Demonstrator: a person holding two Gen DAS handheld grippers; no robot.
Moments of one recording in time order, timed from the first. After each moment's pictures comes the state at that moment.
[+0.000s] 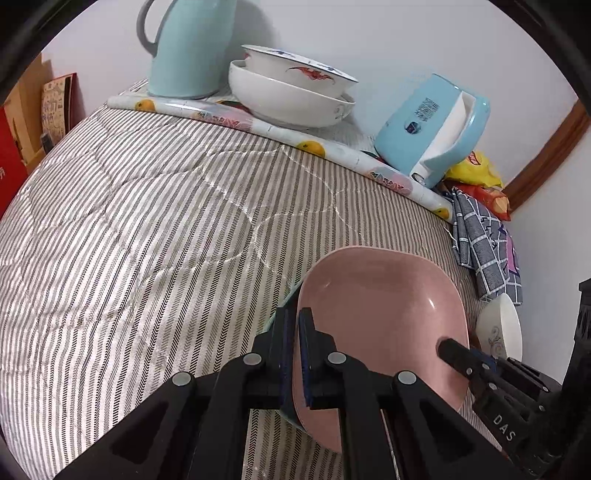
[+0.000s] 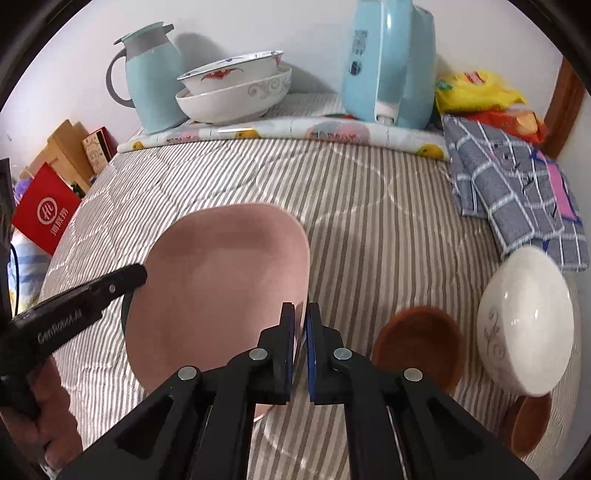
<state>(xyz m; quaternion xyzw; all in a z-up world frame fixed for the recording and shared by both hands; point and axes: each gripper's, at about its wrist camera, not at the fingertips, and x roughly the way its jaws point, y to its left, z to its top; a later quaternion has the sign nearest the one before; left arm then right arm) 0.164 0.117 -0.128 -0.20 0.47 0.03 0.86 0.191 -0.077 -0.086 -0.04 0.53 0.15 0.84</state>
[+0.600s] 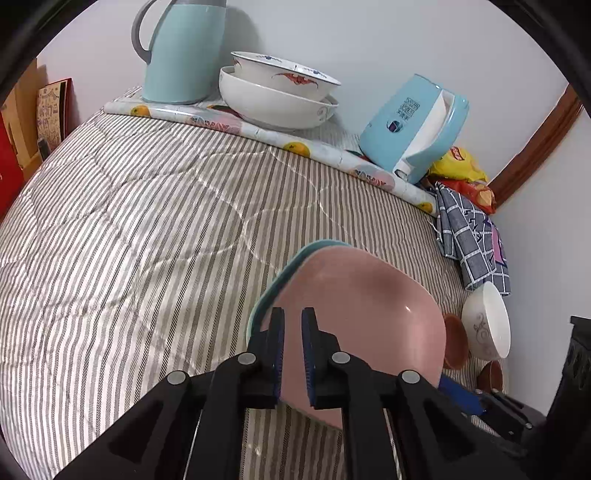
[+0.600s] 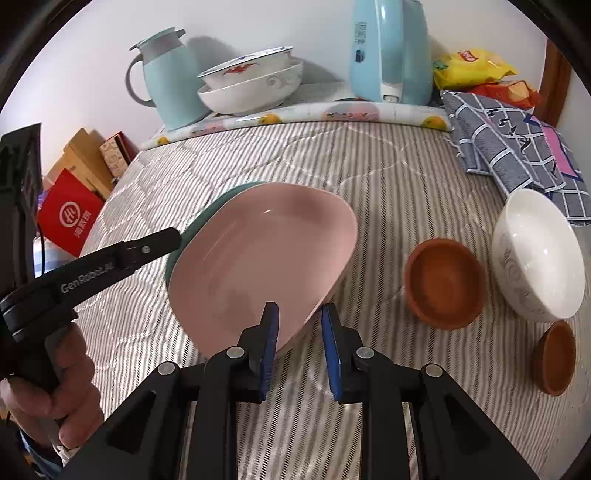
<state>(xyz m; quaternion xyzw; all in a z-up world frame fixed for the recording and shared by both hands) 0.149 0.112 -0.113 -0.20 0.47 0.01 0.86 0.145 -0.073 -0.083 0.01 0.54 0.18 0.82</state>
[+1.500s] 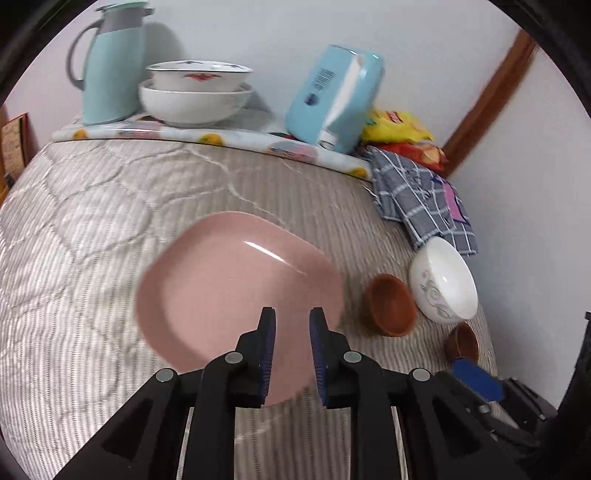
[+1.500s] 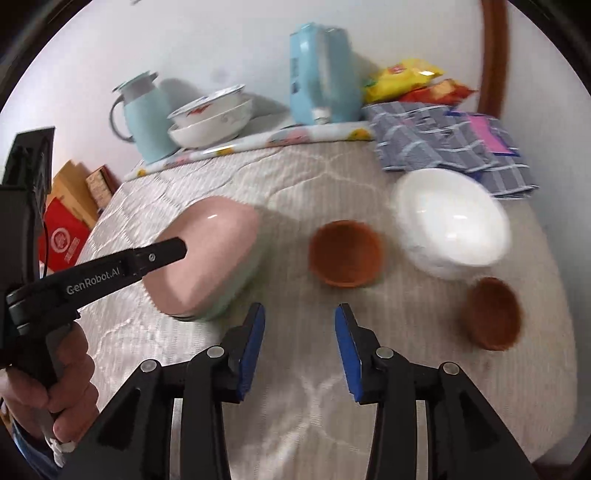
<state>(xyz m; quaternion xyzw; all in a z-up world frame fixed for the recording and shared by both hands) 0.143 0.027 -0.095 -0.15 0.47 -0.06 0.87 0.098 -0.168 -0.054 0.03 0.48 0.10 0.87</state>
